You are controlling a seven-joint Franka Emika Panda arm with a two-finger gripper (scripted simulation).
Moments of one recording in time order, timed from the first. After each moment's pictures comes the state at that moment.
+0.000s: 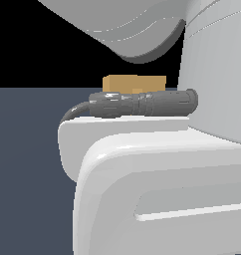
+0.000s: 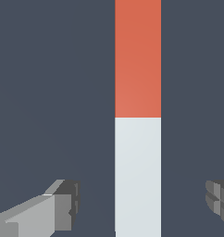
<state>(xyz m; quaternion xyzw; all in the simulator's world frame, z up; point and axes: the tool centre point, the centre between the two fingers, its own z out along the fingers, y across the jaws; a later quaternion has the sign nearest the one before) 0.075 -0.236 0.068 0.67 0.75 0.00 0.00</state>
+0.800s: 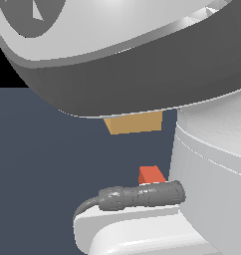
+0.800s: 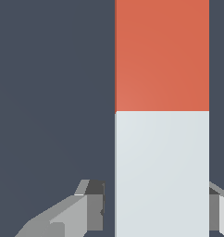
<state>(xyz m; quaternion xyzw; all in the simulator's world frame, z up) 0.077 -0.238 0.018 0.67 0.75 0.00 0.00</state>
